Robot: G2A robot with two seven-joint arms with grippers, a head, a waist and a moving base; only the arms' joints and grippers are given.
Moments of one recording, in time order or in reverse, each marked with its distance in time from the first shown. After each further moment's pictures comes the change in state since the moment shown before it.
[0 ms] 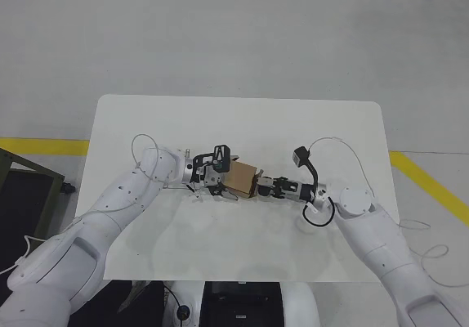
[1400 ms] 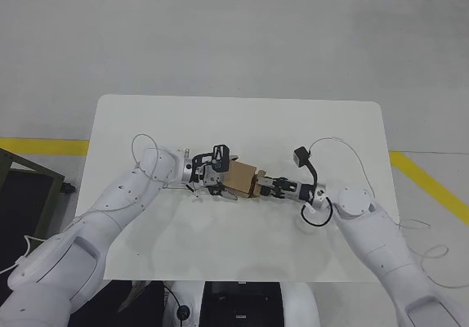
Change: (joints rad) left arm -0.004 -0.001 0.003 0.015 0.007 -0.001 0.021; right arm -0.007 -0.004 0.008 -0.006 -0.068 0.022 -0.048
